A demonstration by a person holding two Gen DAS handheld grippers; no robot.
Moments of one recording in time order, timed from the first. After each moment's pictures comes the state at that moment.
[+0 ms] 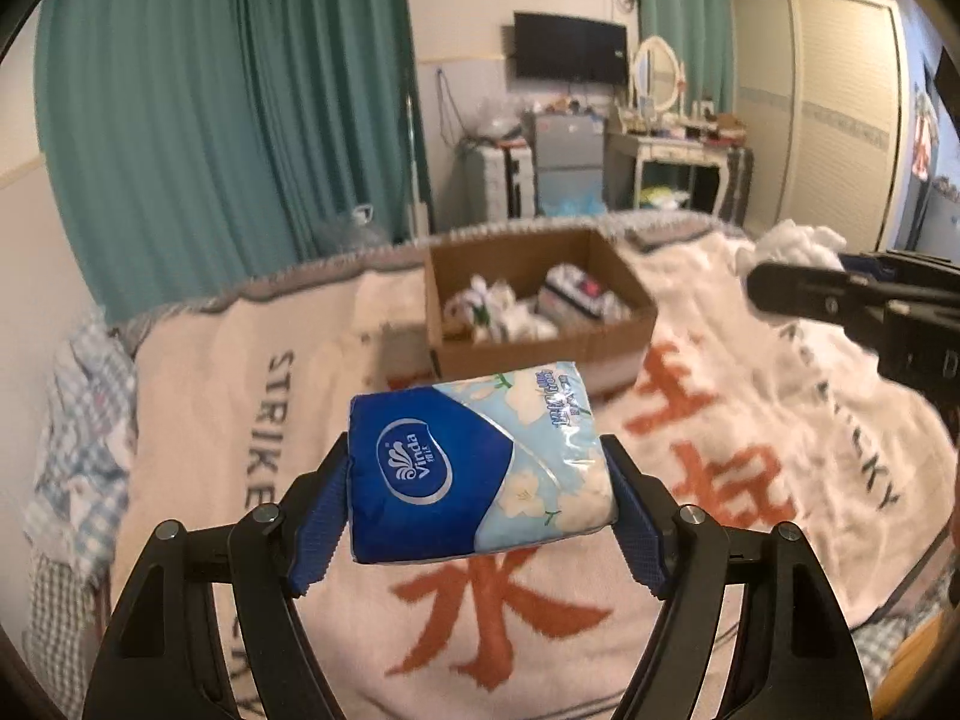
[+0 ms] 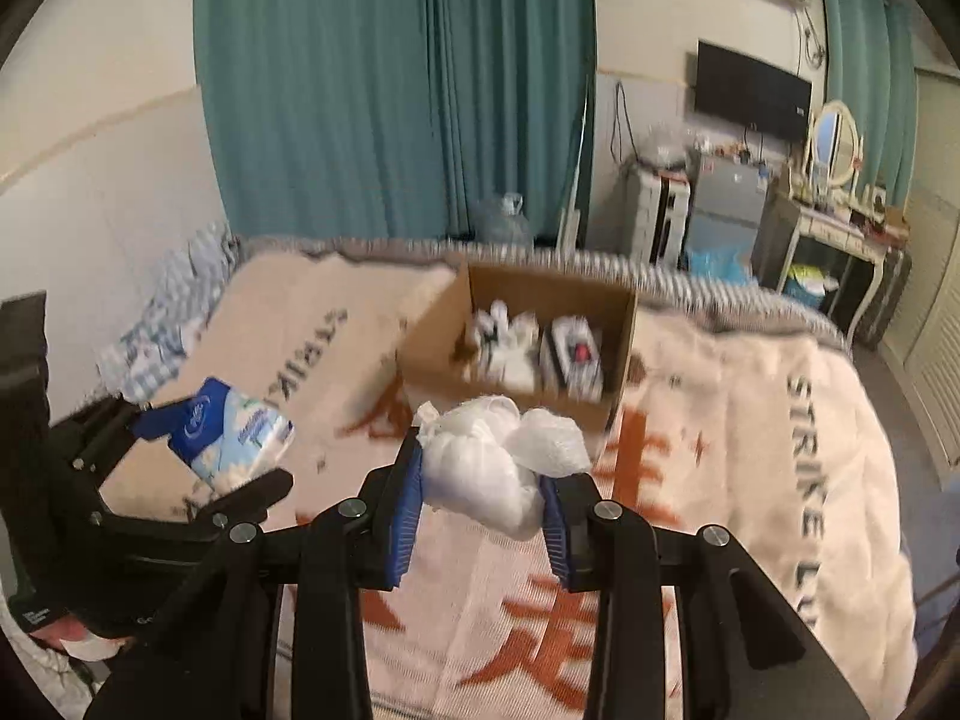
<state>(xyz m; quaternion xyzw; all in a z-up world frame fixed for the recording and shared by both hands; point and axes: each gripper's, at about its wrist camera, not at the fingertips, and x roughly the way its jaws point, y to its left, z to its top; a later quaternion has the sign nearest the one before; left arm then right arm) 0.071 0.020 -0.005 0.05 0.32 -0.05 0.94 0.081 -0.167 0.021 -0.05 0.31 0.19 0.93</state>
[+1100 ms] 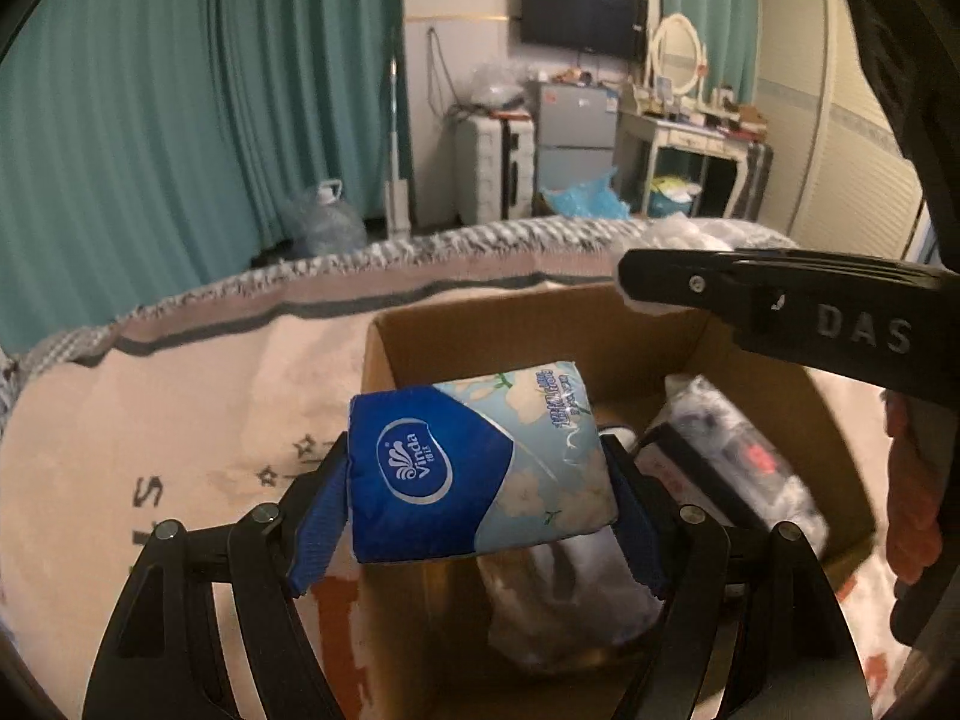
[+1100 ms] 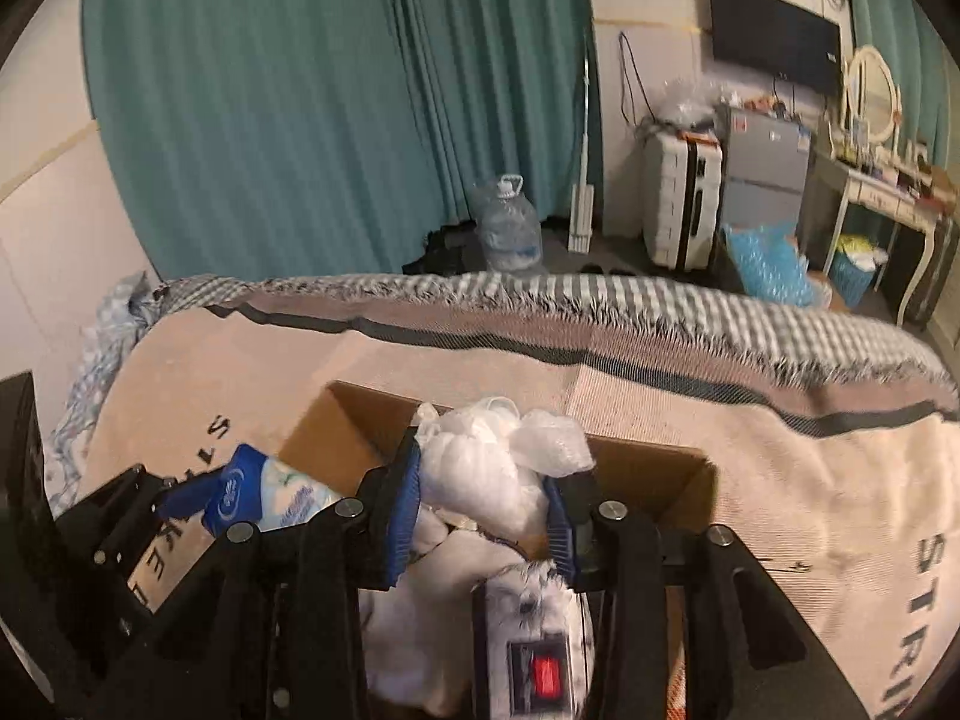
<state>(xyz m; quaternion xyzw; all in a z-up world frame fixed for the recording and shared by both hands) 0.326 0.013 -0.082 0.04 0.35 -0.06 0.93 0.398 -0.138 -0.062 -0.01 0.36 0.21 0.91</state>
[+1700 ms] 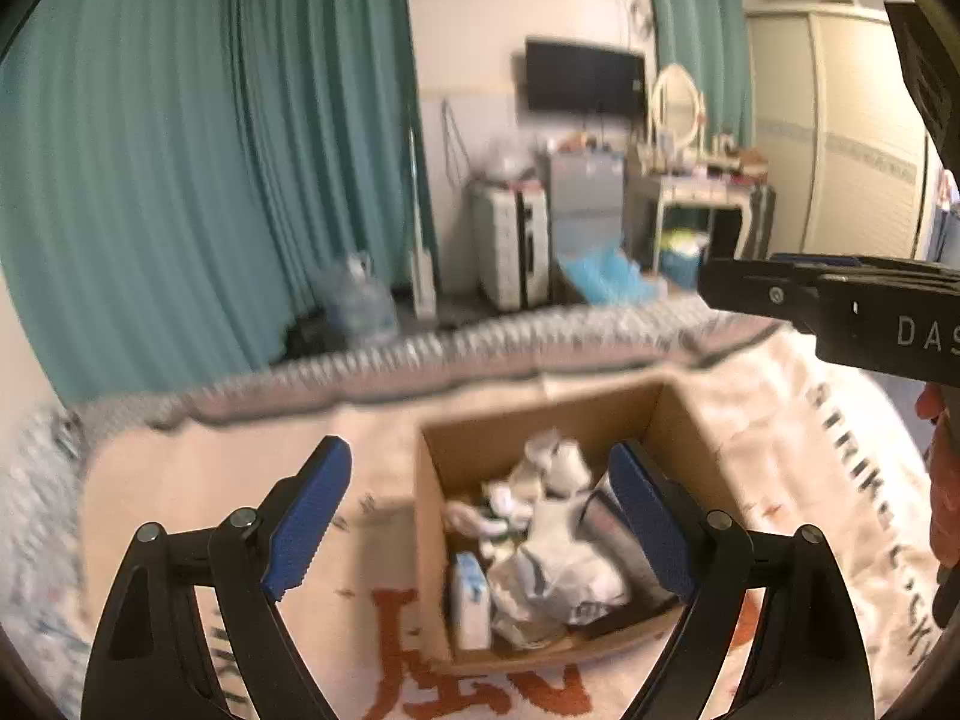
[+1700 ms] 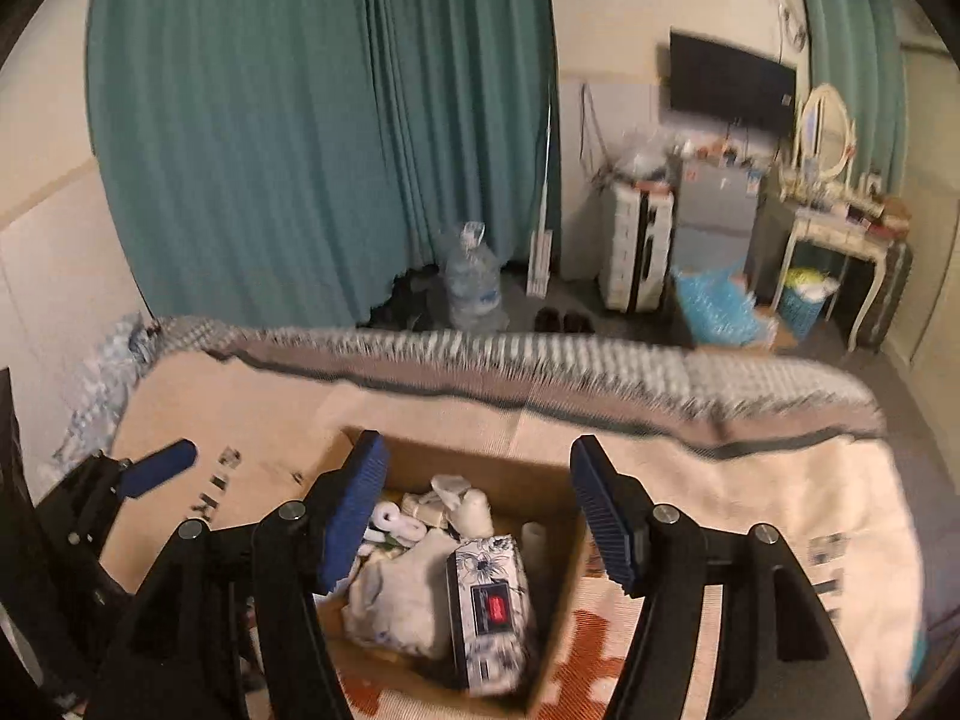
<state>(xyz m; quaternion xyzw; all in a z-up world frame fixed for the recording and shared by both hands) 0.244 0.008 0.041 0.05 0.27 -0.04 0.96 0.311 -0.175 0.054 -0.02 0.30 0.16 0.94</state>
